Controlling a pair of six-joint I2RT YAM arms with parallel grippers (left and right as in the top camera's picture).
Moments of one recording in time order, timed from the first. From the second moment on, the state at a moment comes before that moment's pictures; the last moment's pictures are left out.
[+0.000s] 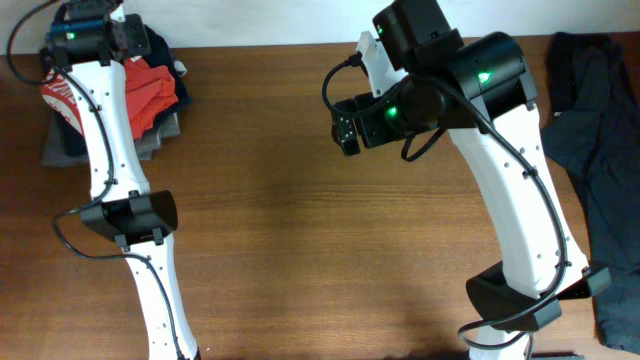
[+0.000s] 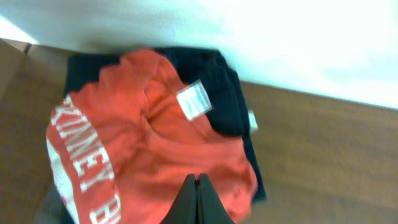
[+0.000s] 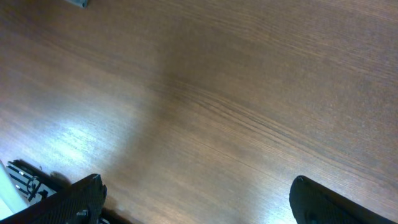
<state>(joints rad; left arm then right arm) 0.14 2.64 3.11 -1.31 -0.15 -0.02 0.47 1.94 2.52 -1.69 -0.17 0.16</state>
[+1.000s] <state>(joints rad) 0.16 2.94 3.09 -1.44 -0.20 -0.14 0.47 1.94 2.52 -1.69 -0.17 0.15</state>
